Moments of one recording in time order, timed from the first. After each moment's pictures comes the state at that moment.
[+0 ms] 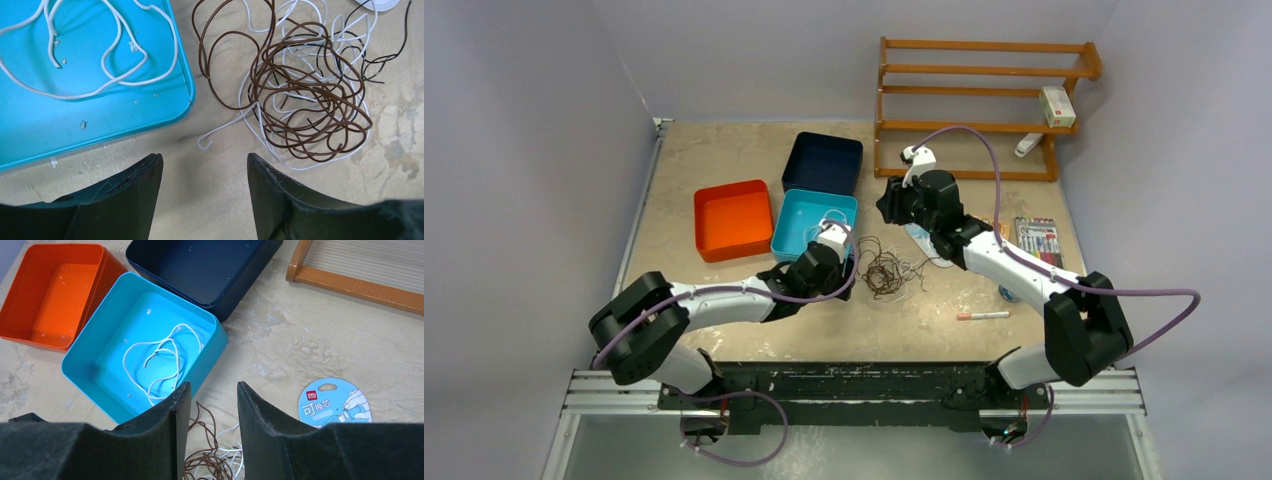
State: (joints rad) left arm -0.91 1.45 0.66 0.14 -0.26 -0.42; right arm 0.53 1.44 0.93 0.11 0.01 0.28
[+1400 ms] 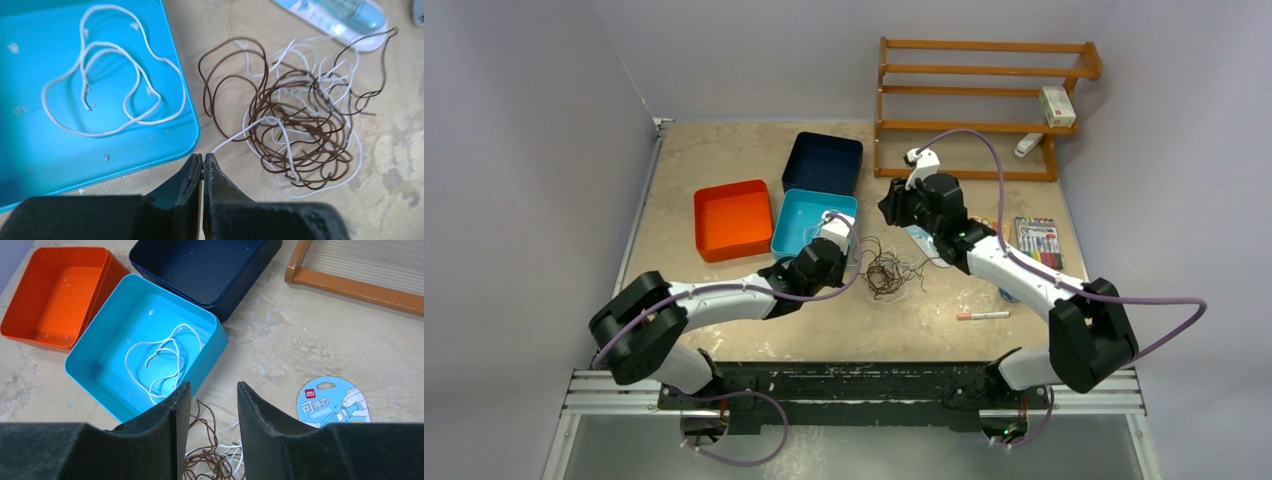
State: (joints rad) left arm -0.91 1.49 0.69 0.22 -0.33 -0.34; right arm 0.53 1.41 0.90 0.12 0.01 0.28
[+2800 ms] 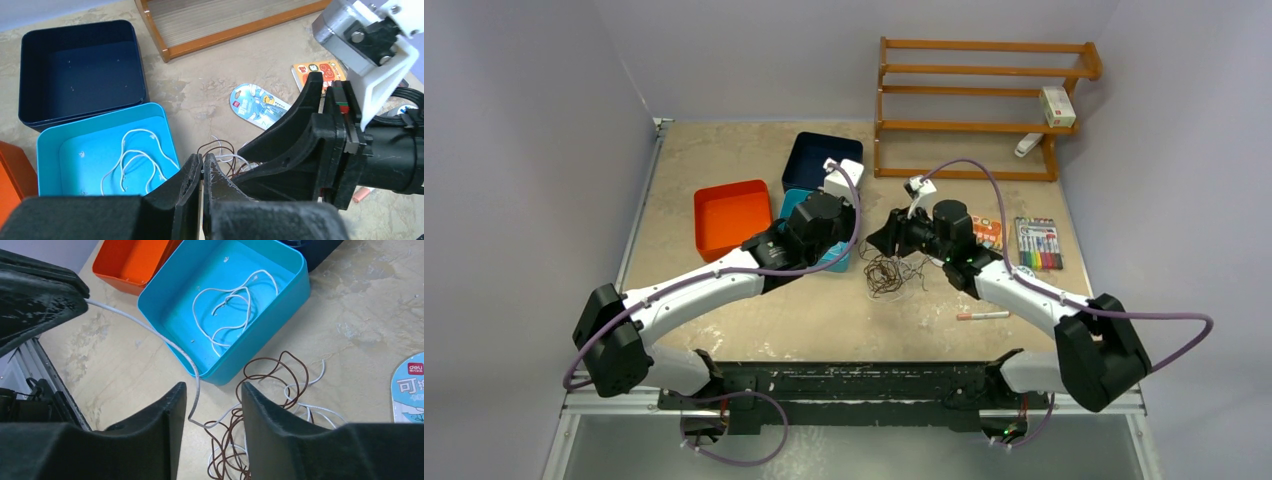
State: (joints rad) left arm -0.91 1.37 1.07 -0.03 -0.38 -0.22; right arm 0.52 1.29 0.67 0.28 -0.30 0.37
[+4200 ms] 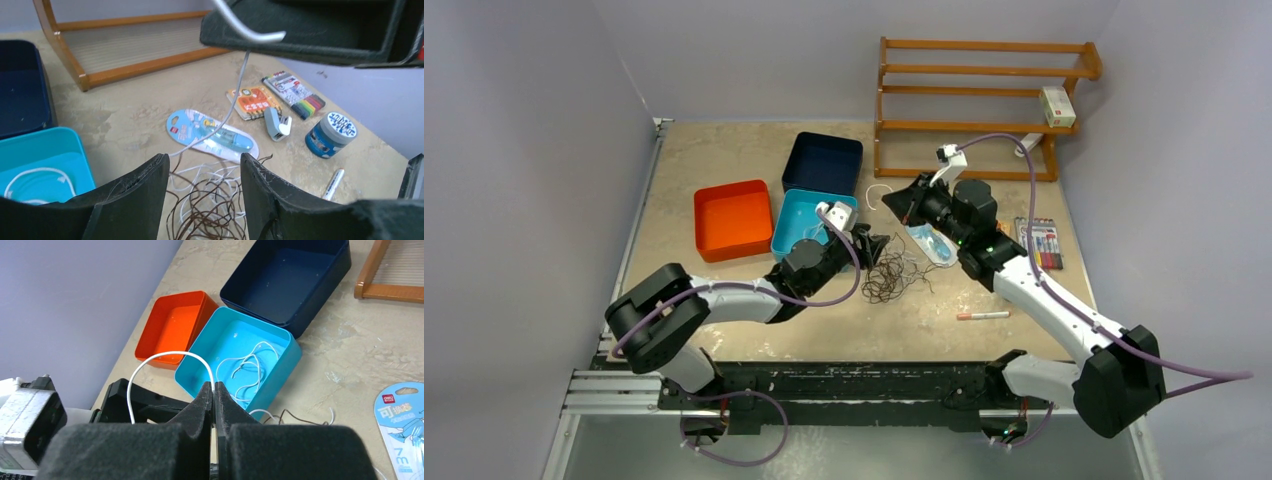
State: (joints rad) left arm -0.91 1.54 0.63 0.91 -0.17 -0.27; right arm 0.50 1.17 0.84 0.16 -0.16 0.57
